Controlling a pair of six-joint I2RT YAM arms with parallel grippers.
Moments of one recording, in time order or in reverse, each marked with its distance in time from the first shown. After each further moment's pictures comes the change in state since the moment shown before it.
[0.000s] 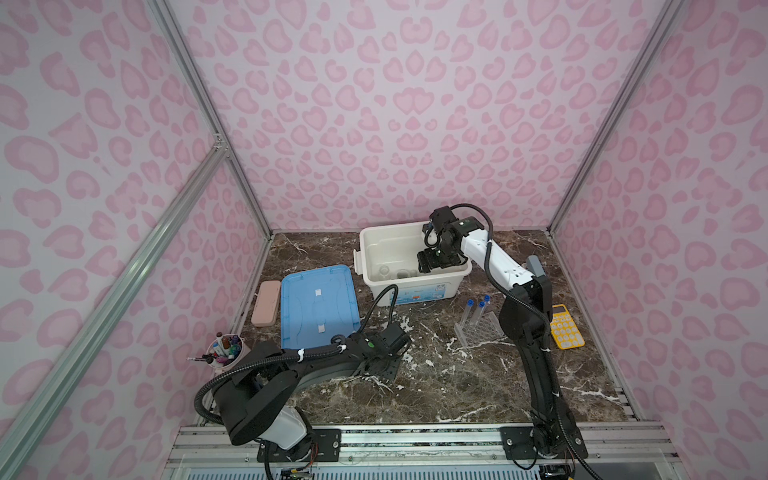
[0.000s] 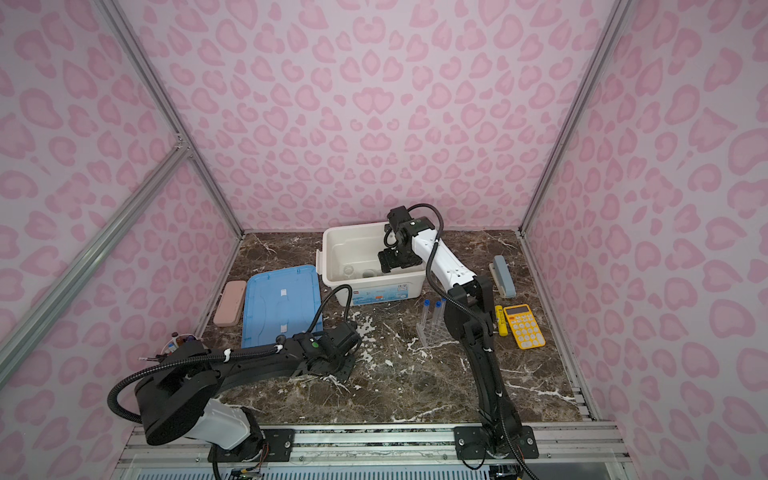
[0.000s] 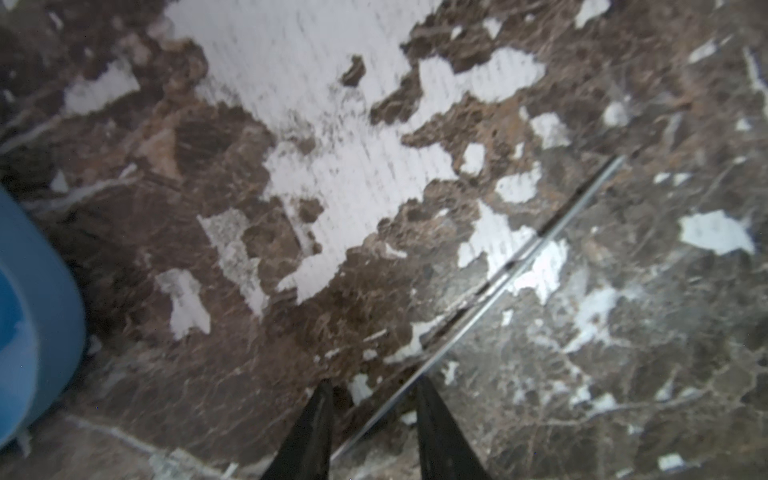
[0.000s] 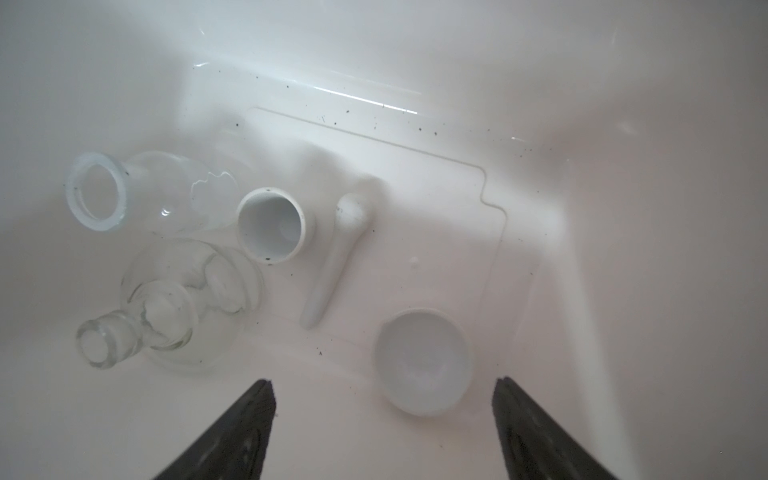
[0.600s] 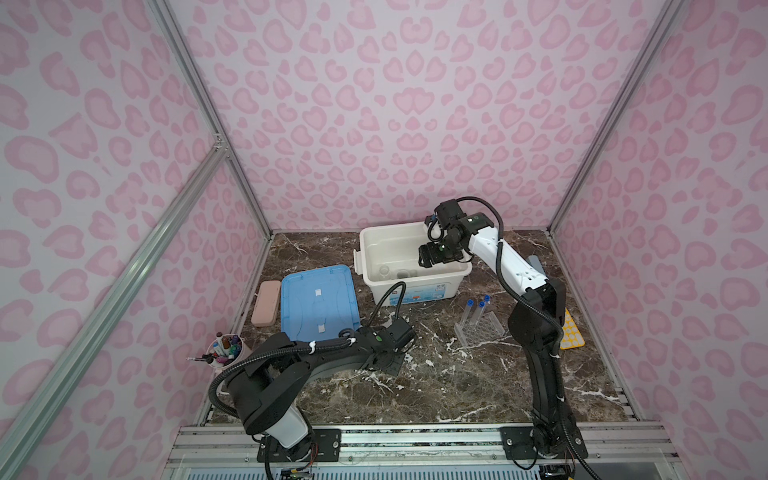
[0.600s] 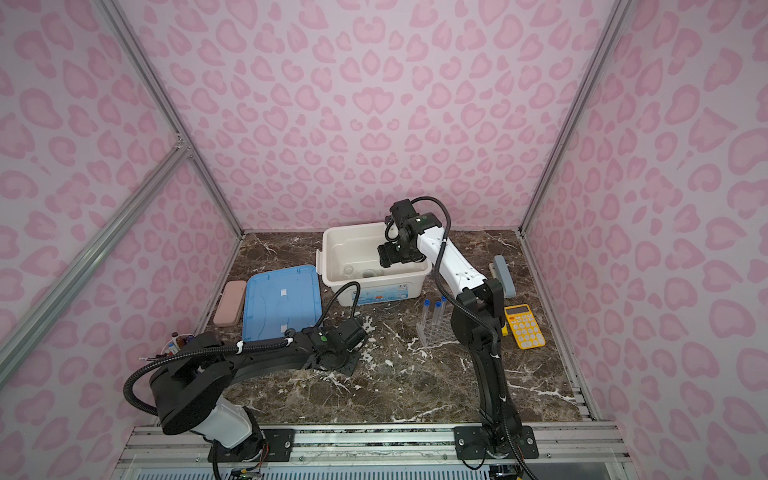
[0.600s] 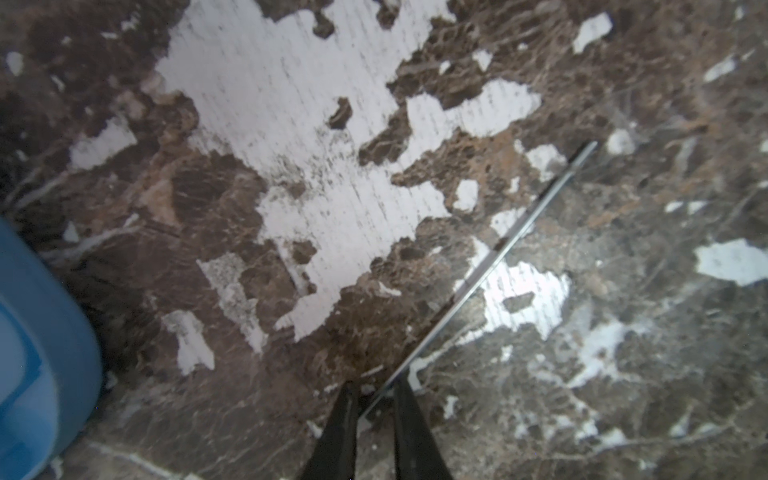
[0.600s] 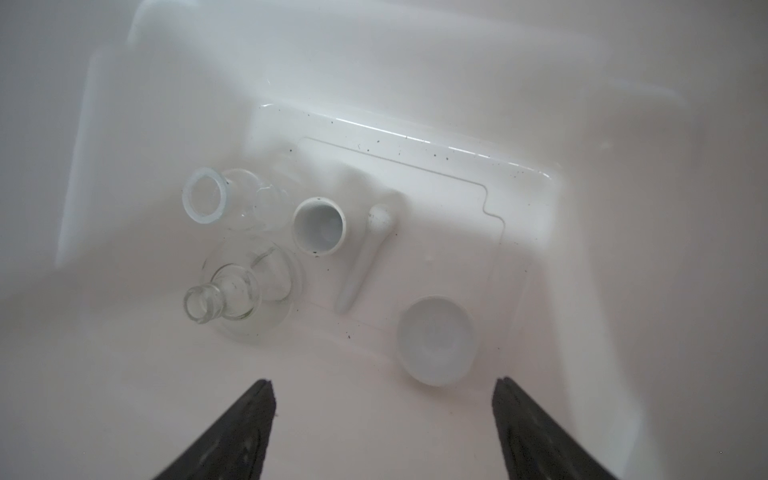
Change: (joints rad) left arm 0.000 0.090 0.091 -0.058 -0.022 0.049; right arm 0.000 -0.119 -0.060 0.034 -0.037 0.010
